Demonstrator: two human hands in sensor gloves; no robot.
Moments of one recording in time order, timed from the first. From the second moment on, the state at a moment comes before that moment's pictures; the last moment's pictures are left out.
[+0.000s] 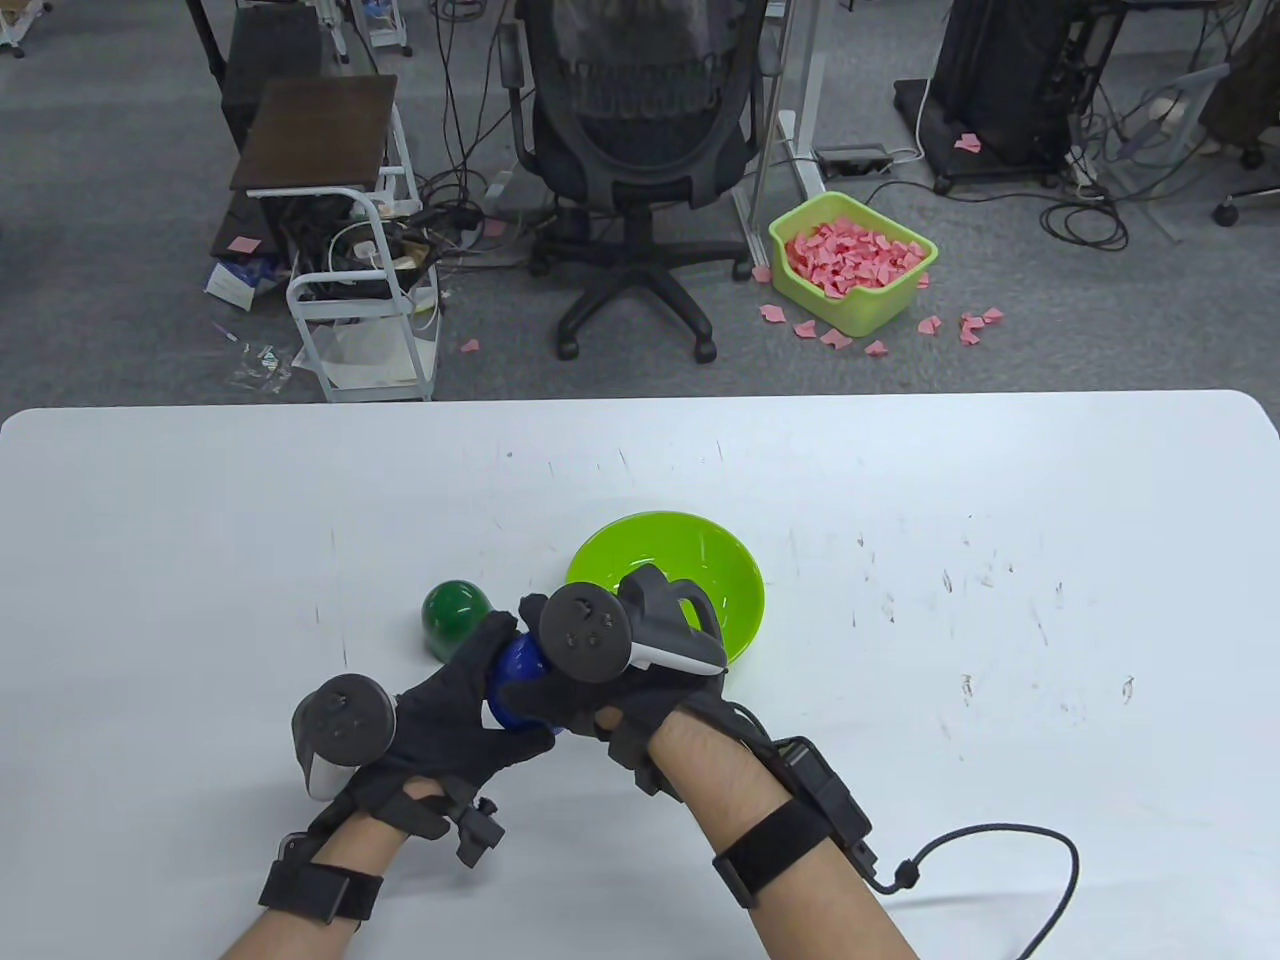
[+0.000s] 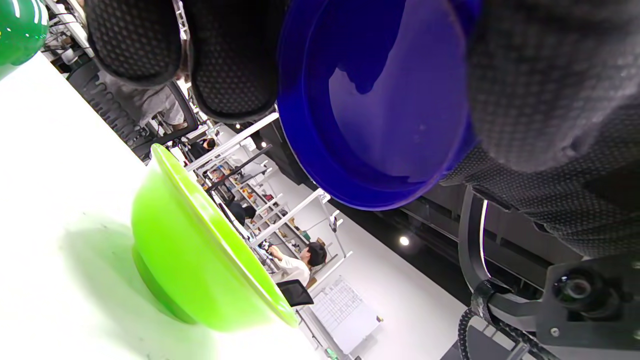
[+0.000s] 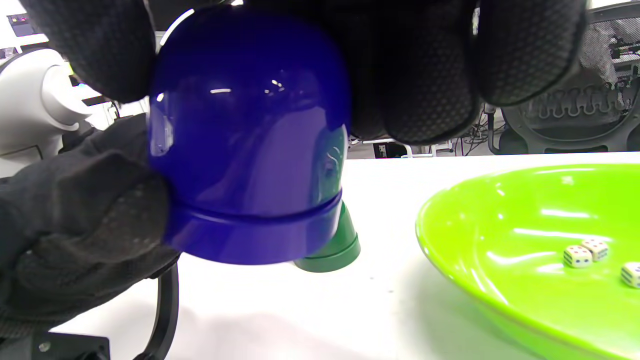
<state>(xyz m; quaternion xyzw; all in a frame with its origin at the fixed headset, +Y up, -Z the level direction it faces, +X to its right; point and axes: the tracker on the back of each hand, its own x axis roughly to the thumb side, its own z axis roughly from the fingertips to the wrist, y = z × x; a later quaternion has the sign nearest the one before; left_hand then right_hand) -0.234 -0.726 -0.329 0.07 -0.25 0.49 0.83 -0.038 -0.610 -0.346 0.33 0.04 0.93 0.14</state>
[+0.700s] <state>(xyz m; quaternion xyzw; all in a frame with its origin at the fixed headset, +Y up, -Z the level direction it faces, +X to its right) -0.237 -0.727 -0.327 0.10 -0.24 0.48 0.84 -0.010 -0.618 -0.335 0.37 -0.02 0.90 0.21</state>
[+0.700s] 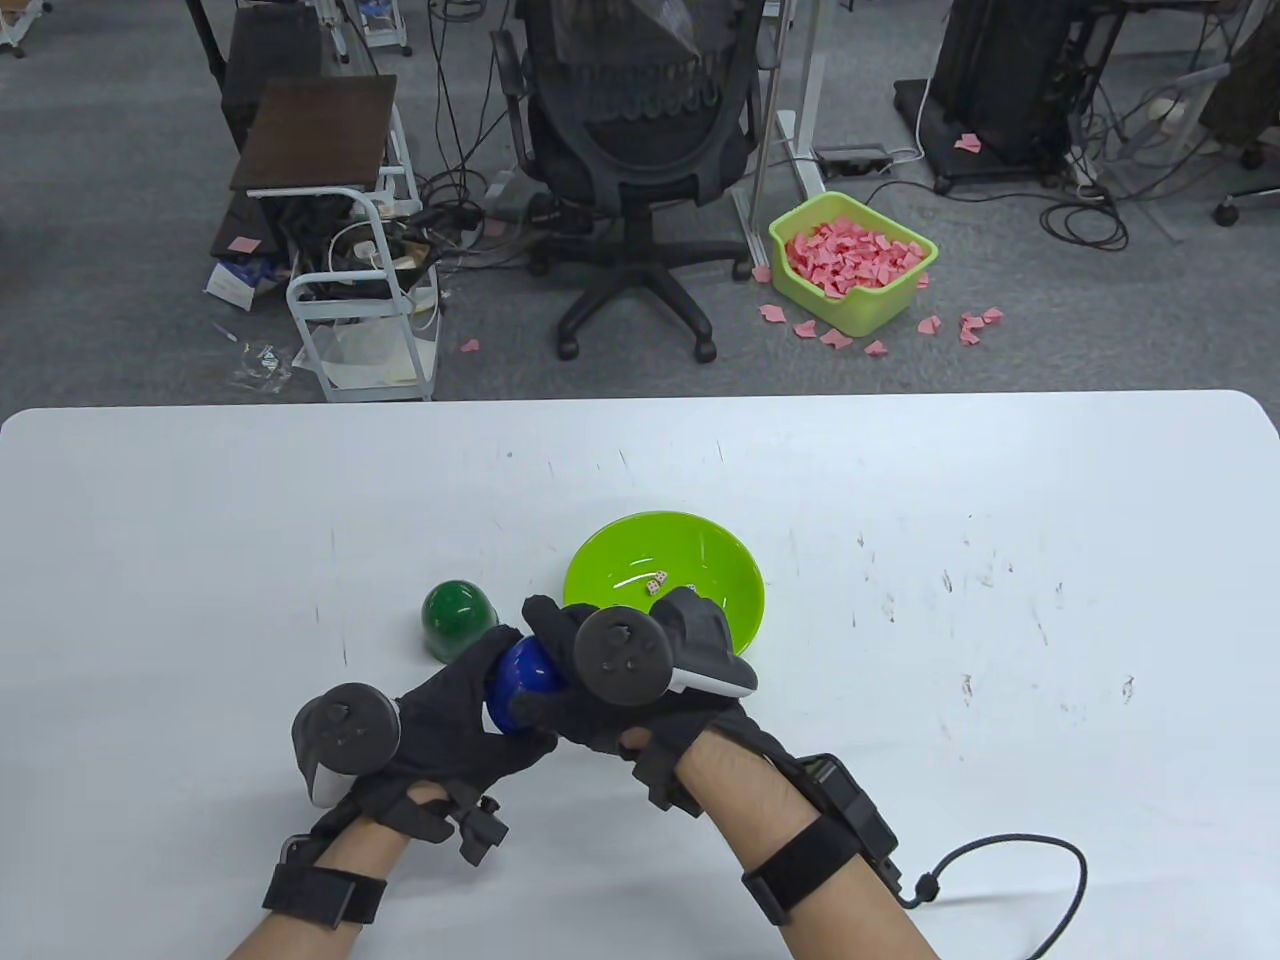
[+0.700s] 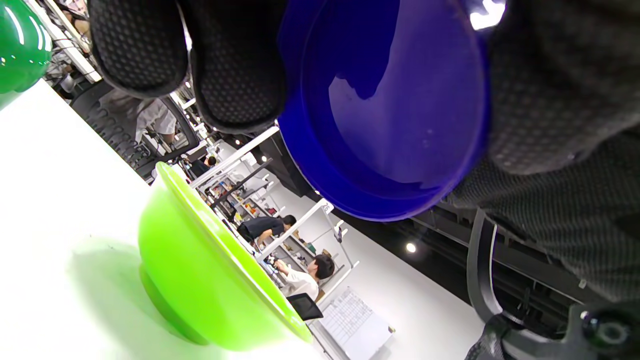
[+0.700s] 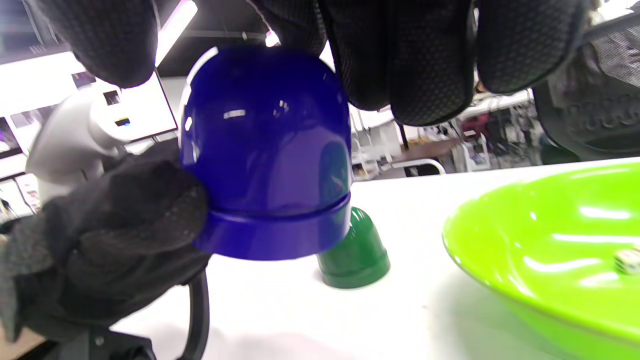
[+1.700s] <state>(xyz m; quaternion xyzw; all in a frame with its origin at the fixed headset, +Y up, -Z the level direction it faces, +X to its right) -0.243 -0.732 -0.333 0.09 -0.20 0.51 0.83 0.148 -0.675 -0.333 0.26 -0.18 0.90 0.30</state>
